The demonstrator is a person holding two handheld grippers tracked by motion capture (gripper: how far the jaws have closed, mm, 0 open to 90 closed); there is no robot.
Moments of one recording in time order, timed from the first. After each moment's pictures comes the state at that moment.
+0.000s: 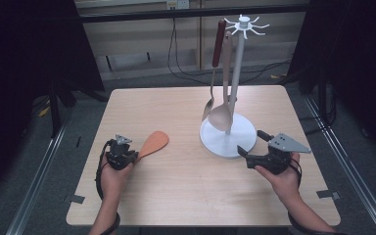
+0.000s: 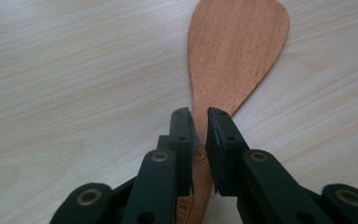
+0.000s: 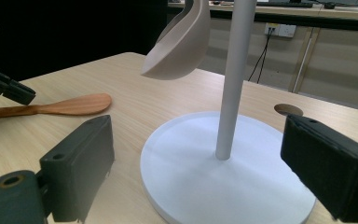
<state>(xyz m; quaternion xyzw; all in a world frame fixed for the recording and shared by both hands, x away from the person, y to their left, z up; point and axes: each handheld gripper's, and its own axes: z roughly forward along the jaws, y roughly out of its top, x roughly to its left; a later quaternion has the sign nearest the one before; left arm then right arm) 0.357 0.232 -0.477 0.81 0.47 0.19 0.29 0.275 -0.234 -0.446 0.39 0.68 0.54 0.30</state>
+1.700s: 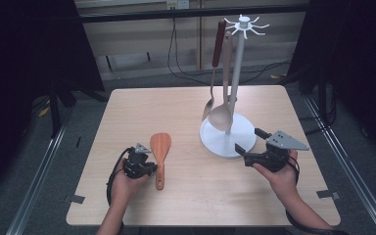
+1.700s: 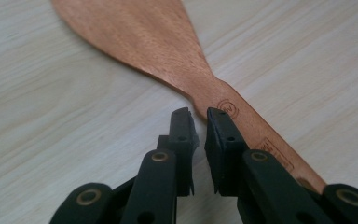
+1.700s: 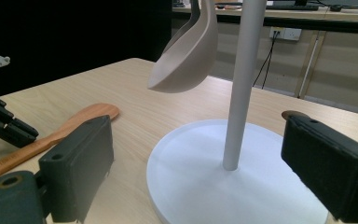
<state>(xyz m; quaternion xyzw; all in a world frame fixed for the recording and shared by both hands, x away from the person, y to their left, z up) 0.333 0.180 -0.487 0.86 0.39 0.09 0.30 0.280 -0.229 -0.441 0.39 0.68 0.55 0.29</state>
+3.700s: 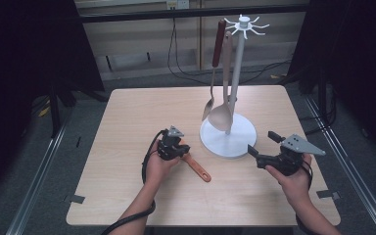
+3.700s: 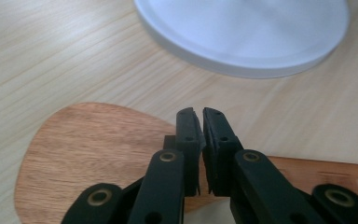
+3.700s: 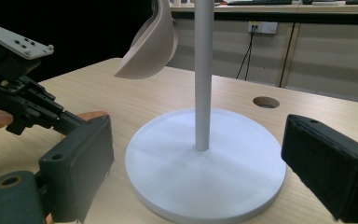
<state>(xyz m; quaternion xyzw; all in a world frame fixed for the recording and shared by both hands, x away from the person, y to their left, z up) 0.387 0.093 -0.487 0.87 0.33 0.09 0.37 0.266 -0.258 -0.443 0.42 0.66 0.54 0.30</state>
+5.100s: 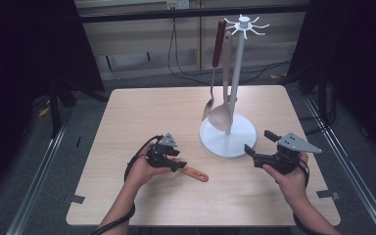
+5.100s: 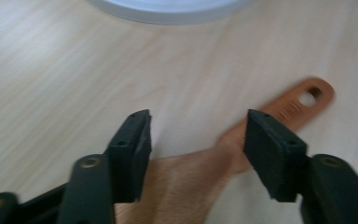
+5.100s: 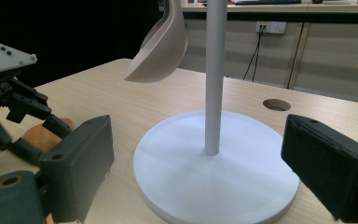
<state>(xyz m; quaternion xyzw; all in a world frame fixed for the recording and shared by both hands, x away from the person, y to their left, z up) 0.362 0.114 -0.483 0.92 0.17 0.03 0.34 0.270 -0.251 -0.443 0.42 0.66 0.55 0.29</state>
